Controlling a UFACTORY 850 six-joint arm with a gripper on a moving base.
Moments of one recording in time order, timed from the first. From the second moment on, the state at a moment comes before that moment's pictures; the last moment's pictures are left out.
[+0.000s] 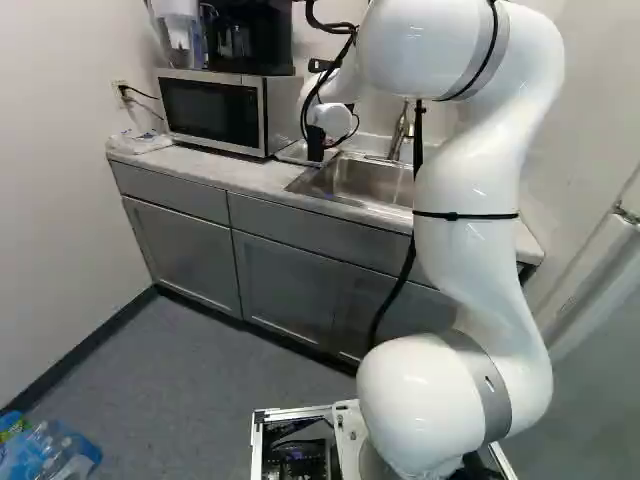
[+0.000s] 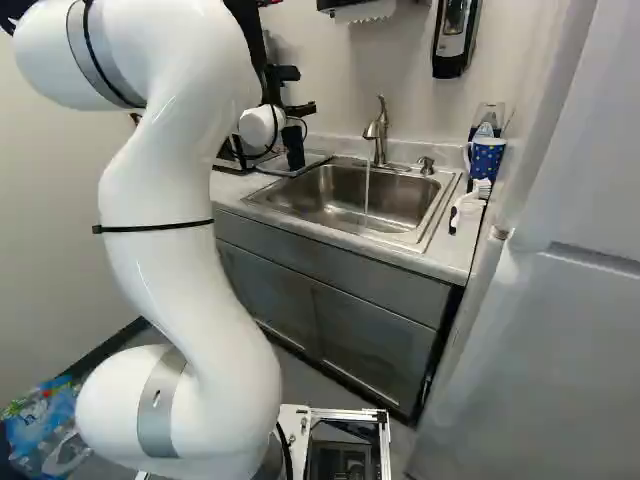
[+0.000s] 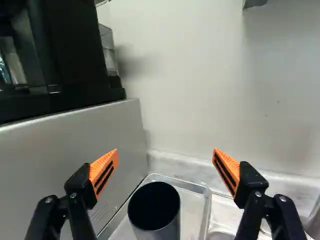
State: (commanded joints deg) arm 5.3 -25.1 -77.8 13.4 42.7 -7.2
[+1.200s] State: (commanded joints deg) arm 0.8 -23.3 -82.8 12.1 33.8 -7.2
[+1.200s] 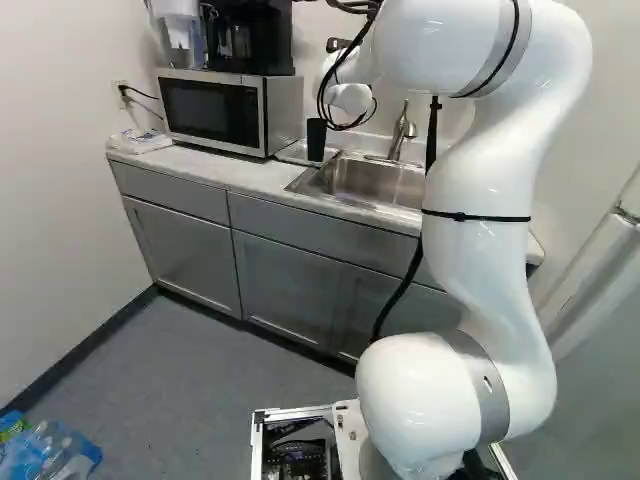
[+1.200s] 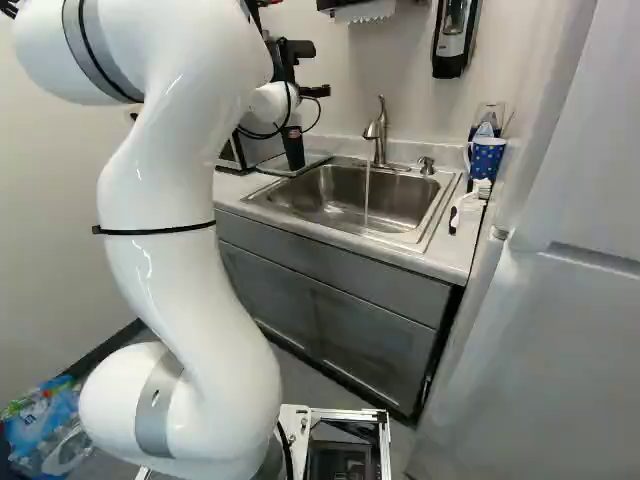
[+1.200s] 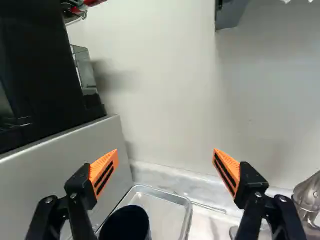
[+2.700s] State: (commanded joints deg) arm -9.0 -24.0 -87.7 6.0 27.4 -7.2
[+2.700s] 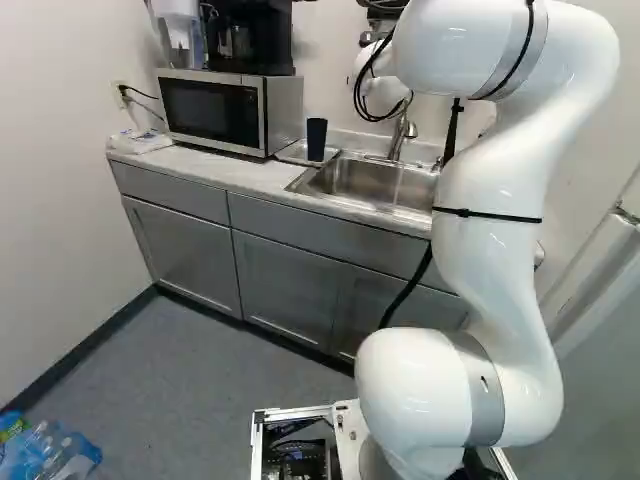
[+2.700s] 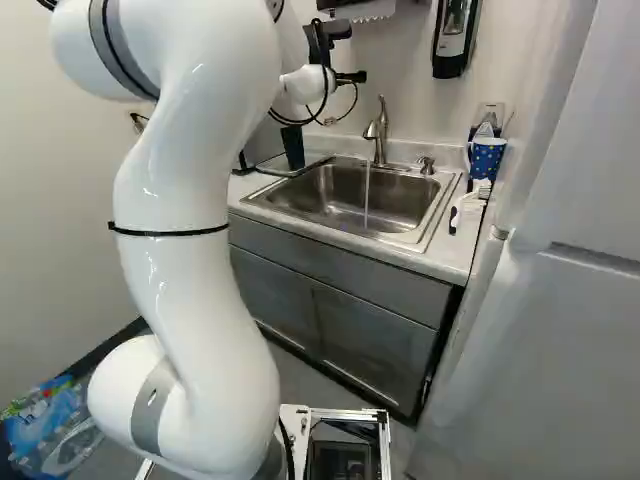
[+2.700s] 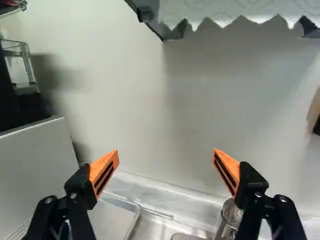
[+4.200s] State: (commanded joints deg) arm -12.4 -29.7 -94.6 6.0 19.5 -7.2
